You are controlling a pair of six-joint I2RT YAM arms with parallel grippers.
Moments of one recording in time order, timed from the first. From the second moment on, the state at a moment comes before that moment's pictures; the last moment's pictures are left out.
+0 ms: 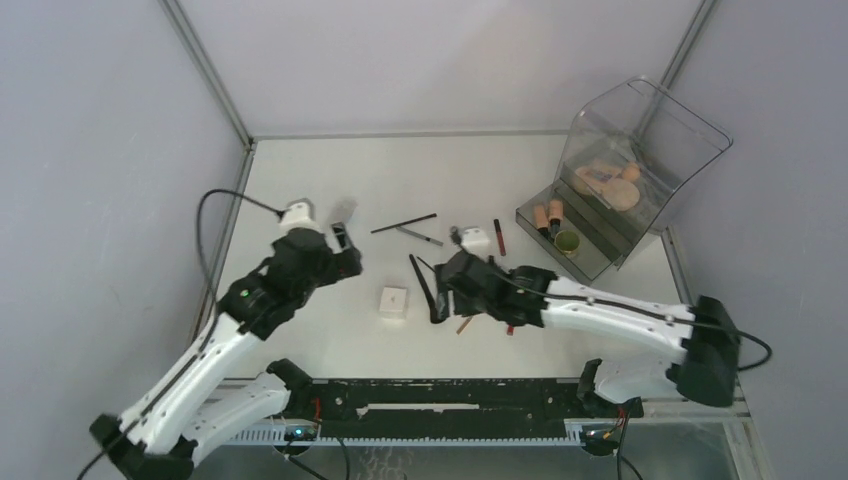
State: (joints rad) left arm -0.66 0.86 0.87 -0.68 -0.39 -0.65; right arm 1.08 1.20 0.97 -0.68 0.35 0.78
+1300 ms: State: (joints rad) left arm -0.40 0.51 0.87 -1.00 -0.49 -0.63; right arm 1.18 2.20 1.82 -1.00 0.44 1.13
